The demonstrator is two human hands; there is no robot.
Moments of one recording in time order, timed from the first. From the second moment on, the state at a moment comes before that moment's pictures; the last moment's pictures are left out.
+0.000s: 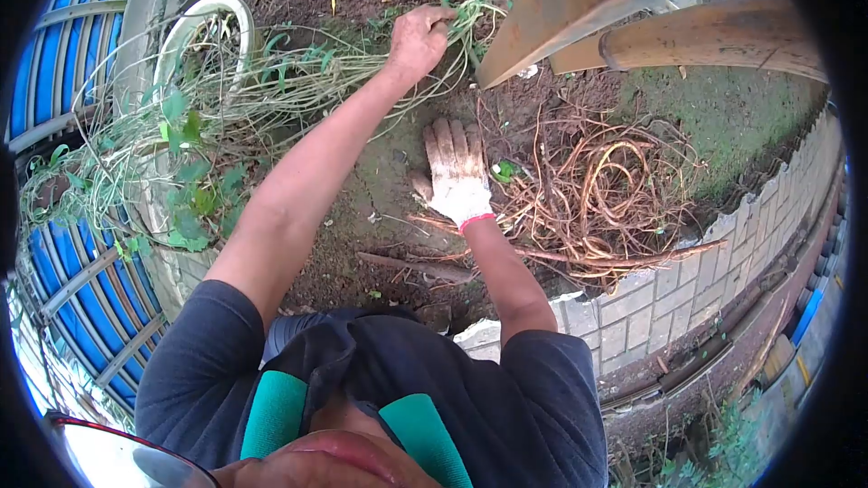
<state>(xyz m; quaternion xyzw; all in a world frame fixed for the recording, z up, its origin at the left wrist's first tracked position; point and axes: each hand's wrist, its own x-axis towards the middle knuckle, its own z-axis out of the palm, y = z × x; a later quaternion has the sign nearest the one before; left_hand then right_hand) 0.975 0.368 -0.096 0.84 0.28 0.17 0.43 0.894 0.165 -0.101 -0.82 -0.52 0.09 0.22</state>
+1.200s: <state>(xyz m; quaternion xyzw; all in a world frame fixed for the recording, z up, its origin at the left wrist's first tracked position) 1.033 0.447 -0.160 0.69 0.33 -0.10 0.64 0.895 0.169 -0.106 -0.83 -0.51 0.10 0.21</state>
